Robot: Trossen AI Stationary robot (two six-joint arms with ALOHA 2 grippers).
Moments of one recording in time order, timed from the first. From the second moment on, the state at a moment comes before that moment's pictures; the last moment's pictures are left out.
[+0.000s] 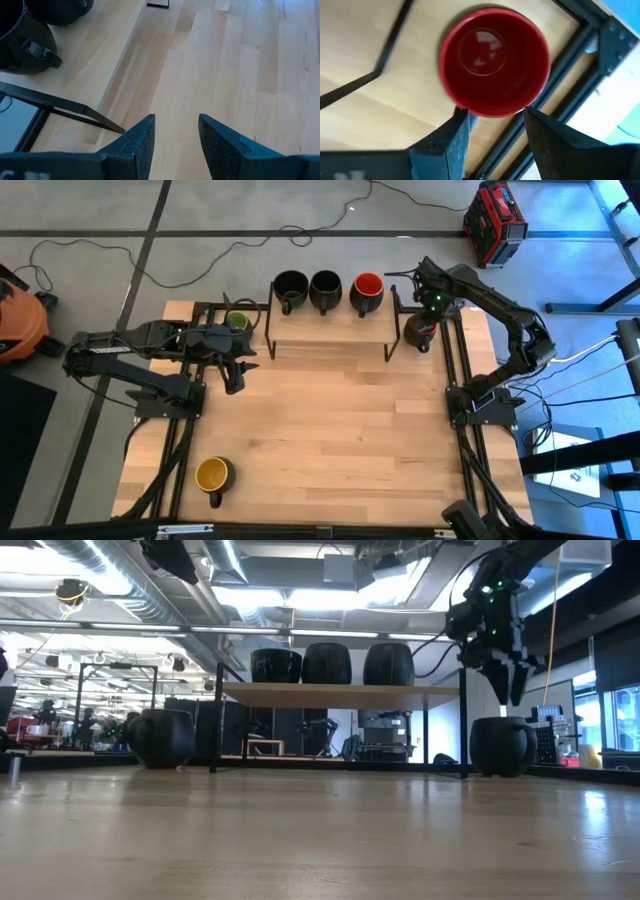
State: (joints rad) left arm 0.03 0.97 1.16 -0.98 -0.23 -0.15; right arm -1.00 1.51 1.26 -1.27 0.07 0.02
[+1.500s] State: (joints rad) left arm 0.03 0.97 1.16 -0.98 -0.23 -0.15; right arm -0.99 1.46 0.97 -0.96 -0.07 -0.22
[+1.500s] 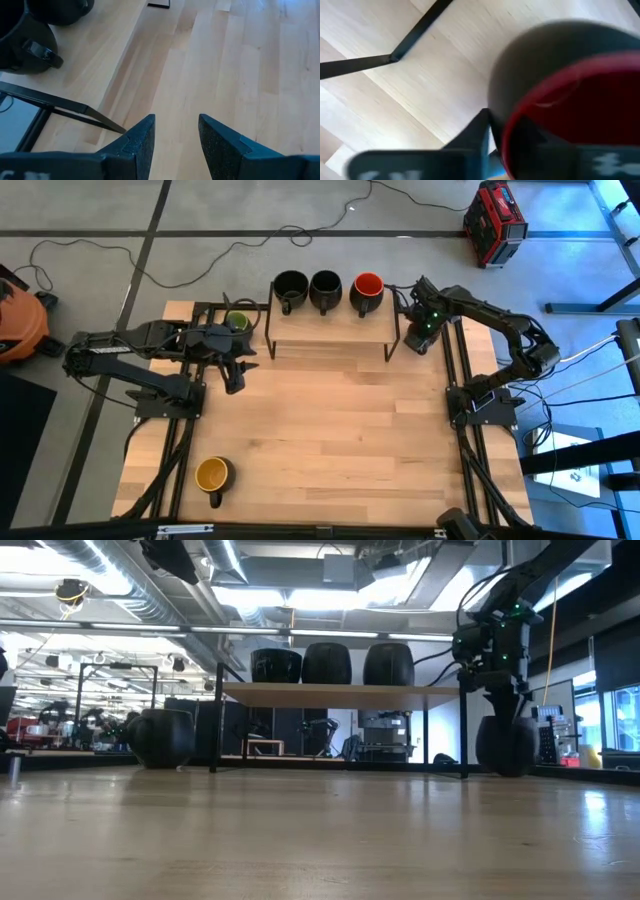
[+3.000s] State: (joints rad) left arm 0.03 0.97 1.16 -0.98 -0.24 -0.15; right arm -0.44 1.46 1.83 -1.42 -0.06 -0.04
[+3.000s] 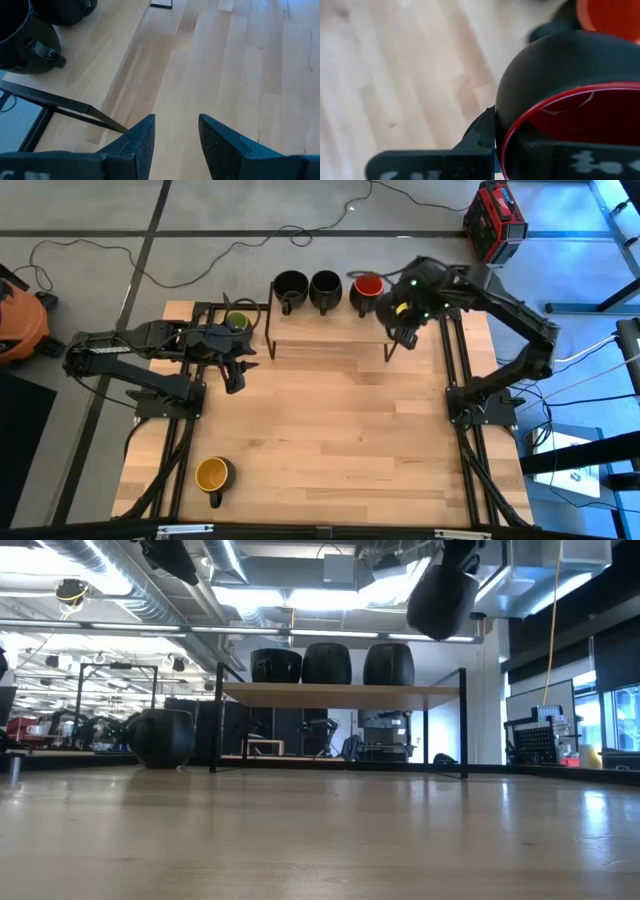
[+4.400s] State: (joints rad) left arm 0.03 0.97 1.16 -0.98 -0.25 -0.15; right arm -0.48 1.85 2.00 -1.57 -0.20 0.03
